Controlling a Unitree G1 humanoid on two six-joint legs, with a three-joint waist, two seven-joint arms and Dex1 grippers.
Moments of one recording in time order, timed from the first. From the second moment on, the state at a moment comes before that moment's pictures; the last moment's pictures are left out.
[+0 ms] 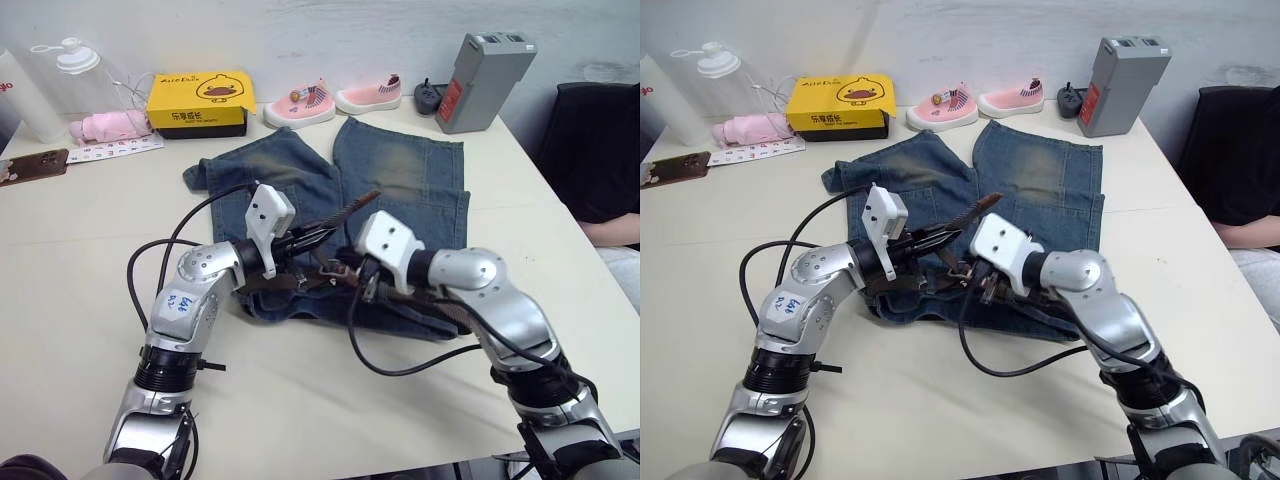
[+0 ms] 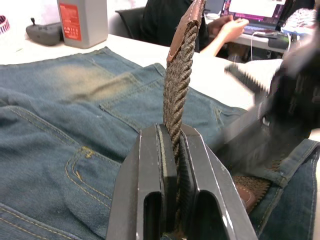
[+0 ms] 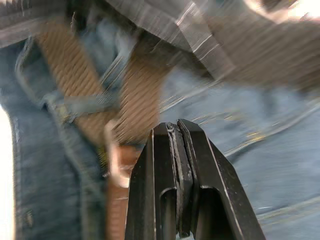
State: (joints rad) left arm -0.54 0.33 -0.05 -0.15 -0.35 0.51 -0.67; right arm -0.55 -0.50 0.34 -0.38 0.03 0.72 0.77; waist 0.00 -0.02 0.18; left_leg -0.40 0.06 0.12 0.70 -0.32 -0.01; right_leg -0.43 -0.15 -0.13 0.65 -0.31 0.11
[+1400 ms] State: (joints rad) left arm -0.25 0.42 0.07 -0.36 -0.41 0.56 -0.55; right arm -0.50 -0.51 0.36 -0.38 0.06 0.72 0.75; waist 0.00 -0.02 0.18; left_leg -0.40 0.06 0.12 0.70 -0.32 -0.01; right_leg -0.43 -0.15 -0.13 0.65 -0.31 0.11
